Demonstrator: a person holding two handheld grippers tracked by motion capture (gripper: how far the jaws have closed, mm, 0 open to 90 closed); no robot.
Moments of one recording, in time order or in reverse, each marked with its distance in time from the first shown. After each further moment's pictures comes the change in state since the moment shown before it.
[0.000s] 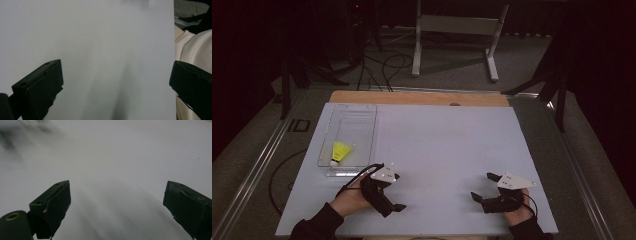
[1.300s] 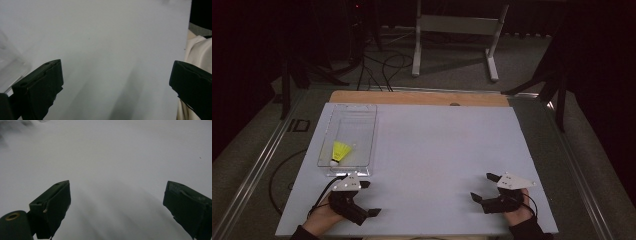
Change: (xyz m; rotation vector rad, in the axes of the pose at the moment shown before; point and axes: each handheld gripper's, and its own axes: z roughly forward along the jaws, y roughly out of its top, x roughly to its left) left arm -0.005 -0.077 -0.041 -0.118 0.132 -0.193; right arm 0.000 0.000 0.000 0.003 0.007 -0.008
